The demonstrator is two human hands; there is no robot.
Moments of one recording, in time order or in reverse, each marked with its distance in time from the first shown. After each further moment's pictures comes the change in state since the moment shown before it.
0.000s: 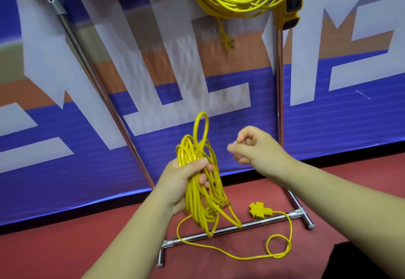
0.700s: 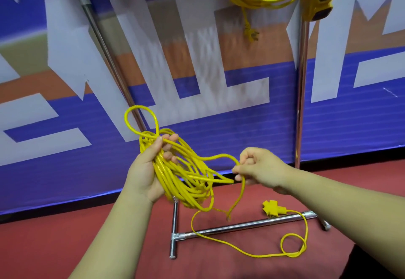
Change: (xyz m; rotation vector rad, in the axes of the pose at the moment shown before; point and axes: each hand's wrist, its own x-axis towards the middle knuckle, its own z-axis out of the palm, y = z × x) left_hand -0.015 0.041 -0.079 -0.442 0.142 0.148; right_hand 0.014 0.057 0.032 -0.163 -0.184 0.223
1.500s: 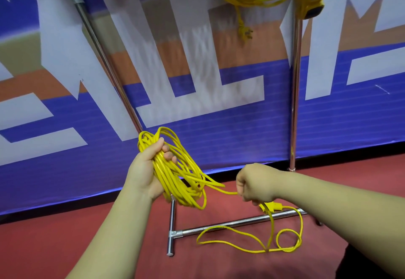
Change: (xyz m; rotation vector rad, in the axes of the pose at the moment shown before) left_hand 0.001 -0.008 0.006 0.017 0.085 -0.056; right_hand -0.020 -0.003 0.001 -1.014 -0.281 0.062
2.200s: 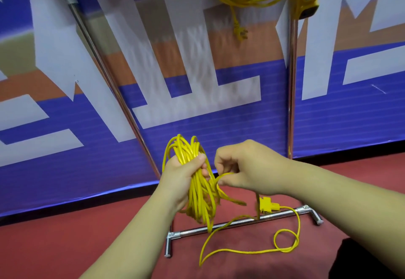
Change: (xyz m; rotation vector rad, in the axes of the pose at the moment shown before) left_hand 0.007 -0.066 0.014 0.459 -0.048 0.058; right_hand -0.051 -0.039 -0.046 0.201 0.400 -0.548
